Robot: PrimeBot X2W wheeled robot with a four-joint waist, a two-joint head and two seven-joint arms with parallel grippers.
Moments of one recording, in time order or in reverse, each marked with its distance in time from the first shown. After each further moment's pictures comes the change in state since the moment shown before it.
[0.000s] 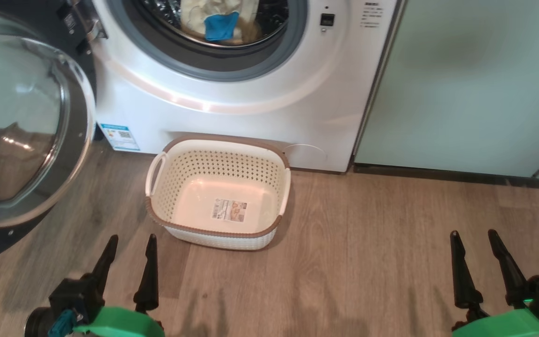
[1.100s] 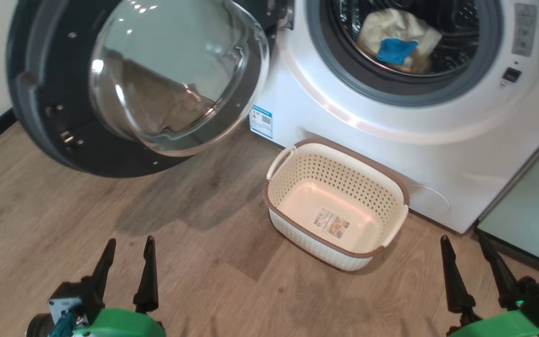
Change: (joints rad) left arm 0.014 -0.035 0.020 0.004 0.001 0.001 0.000; right arm 0.007 -0.013 0.030 -0.015 -0.008 0.000 0.029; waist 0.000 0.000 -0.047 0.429
